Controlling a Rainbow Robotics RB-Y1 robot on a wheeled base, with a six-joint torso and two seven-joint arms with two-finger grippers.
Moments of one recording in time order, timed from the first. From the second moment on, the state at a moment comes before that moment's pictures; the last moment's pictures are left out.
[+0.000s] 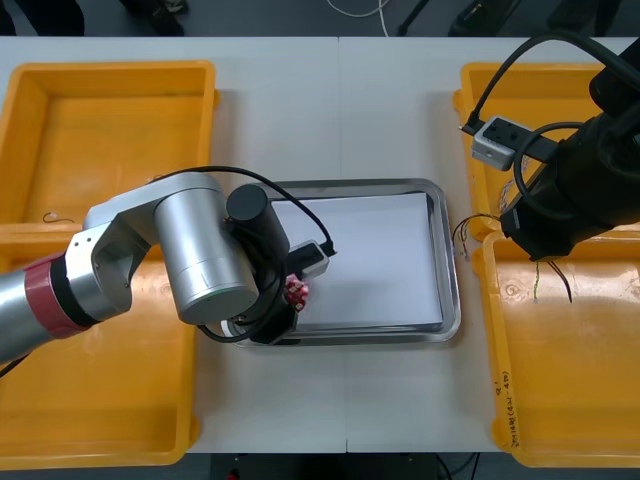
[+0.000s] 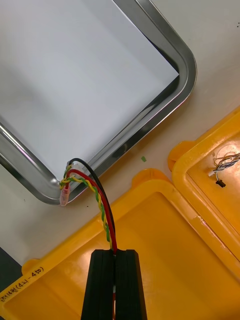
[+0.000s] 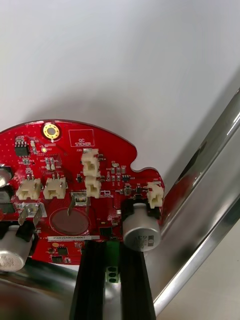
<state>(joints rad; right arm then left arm) -0.70 -1.07 0.37 -2.18 -1.19 1.69 1.44 -0.76 0.68 -0.93 -1.91 0.79 1.48 -1.37</state>
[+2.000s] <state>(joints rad) -0.99 -0.74 0.81 -1.95 -1.01 1.62 1.44 -0.76 0.67 -0.21 -2.04 0.94 1.91 -1.31</state>
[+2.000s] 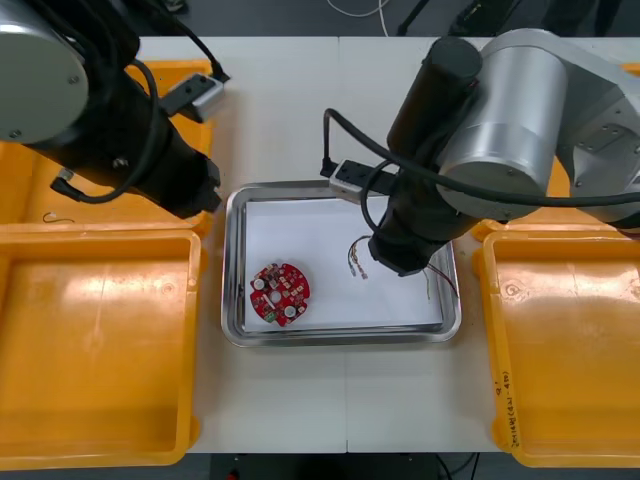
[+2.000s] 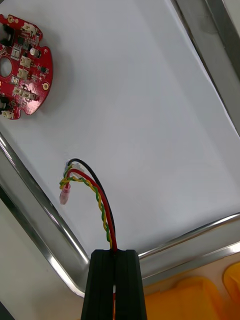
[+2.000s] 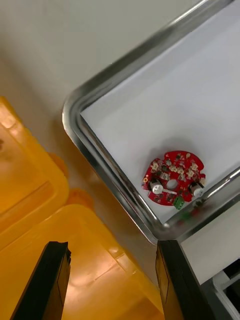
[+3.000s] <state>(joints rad) -1.03 -0.67 1.09 -1.78 -0.91 1.43 1.59 -0.71 0.73 0.08 -1.83 0.69 1.91 -1.31</state>
